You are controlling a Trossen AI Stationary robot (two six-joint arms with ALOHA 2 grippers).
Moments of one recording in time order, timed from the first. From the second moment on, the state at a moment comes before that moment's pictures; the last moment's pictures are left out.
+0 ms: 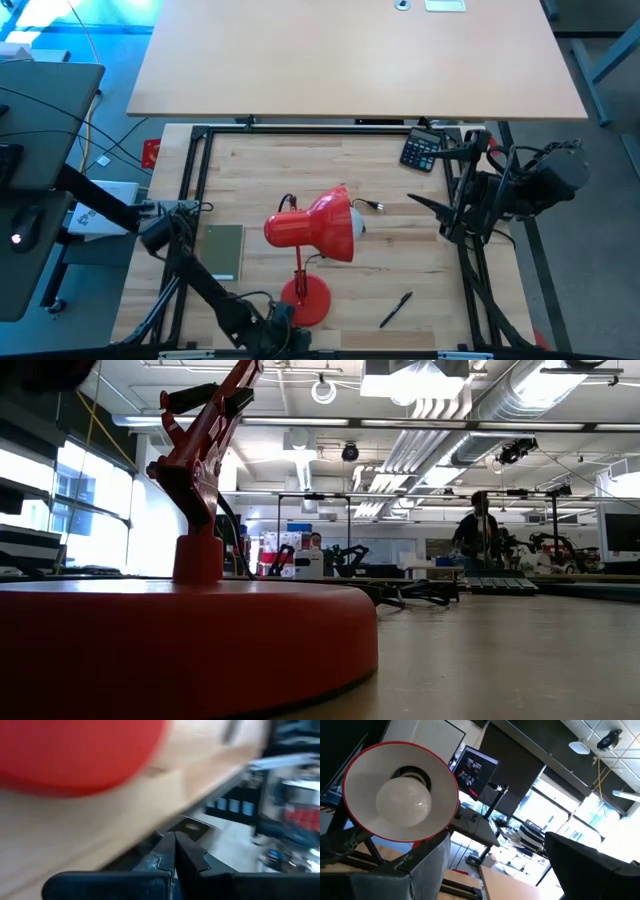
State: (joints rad) left arm -0.83 2.08 1.36 -0.10 -0.49 -2.03; right arm 0.64 1.18 1.65 -0.27 0.79 -0.68
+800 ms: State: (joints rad) left arm -0.74 2.08 1.40 -0.39 -0.37 -2.16; right arm 0.64 1.18 1.65 -0.27 0.79 -0.68
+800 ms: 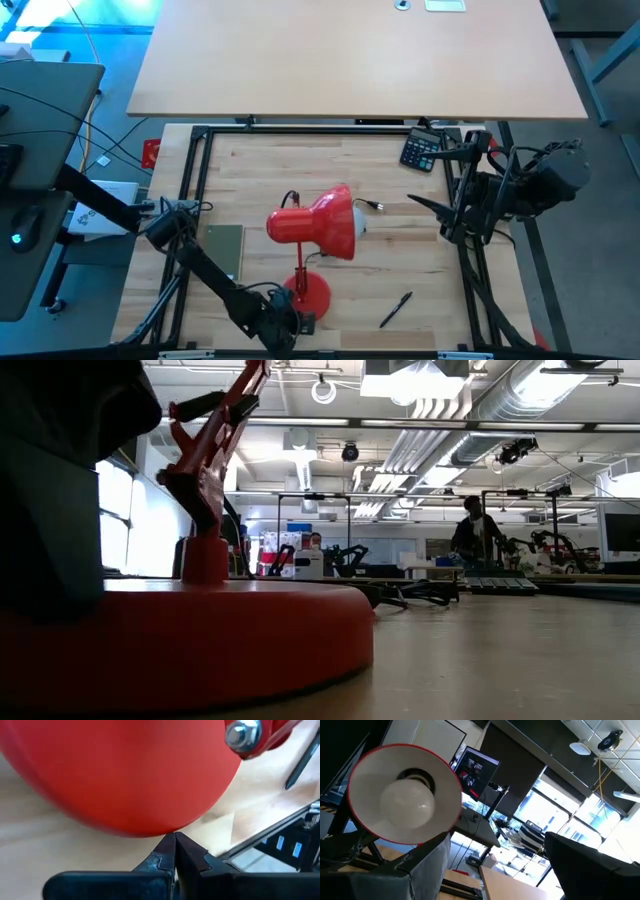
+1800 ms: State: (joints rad) left arm -0.57 2.08 1.39 -0.53 -0.48 -1.98; right arm 0.64 1.18 1.65 -0.27 0.79 -0.61
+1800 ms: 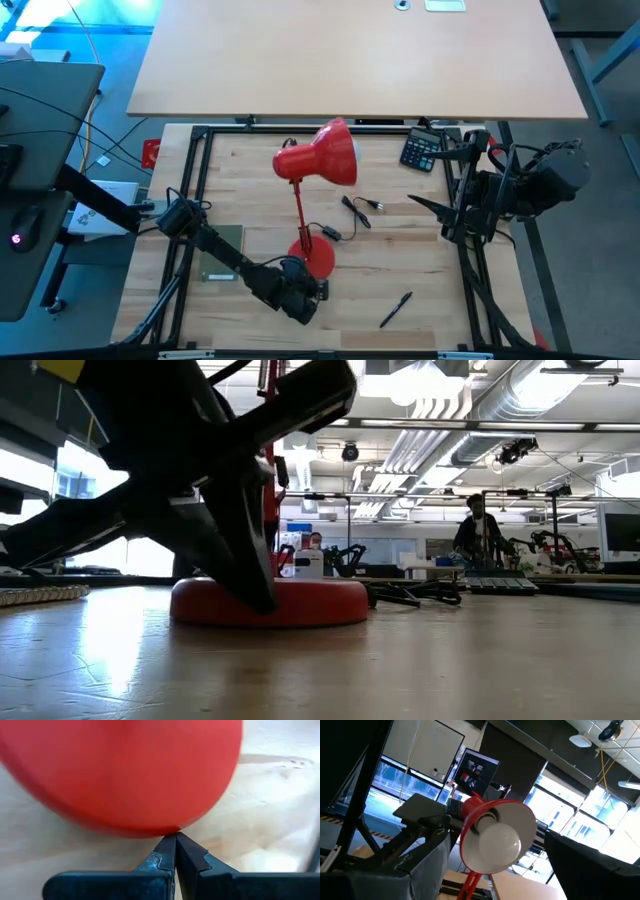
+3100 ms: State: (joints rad) left arm -0.74 1.72 1.39 -0.70 -0.60 -1.87; right arm 0.16 1.18 1.65 -0.52 0.41 -0.40
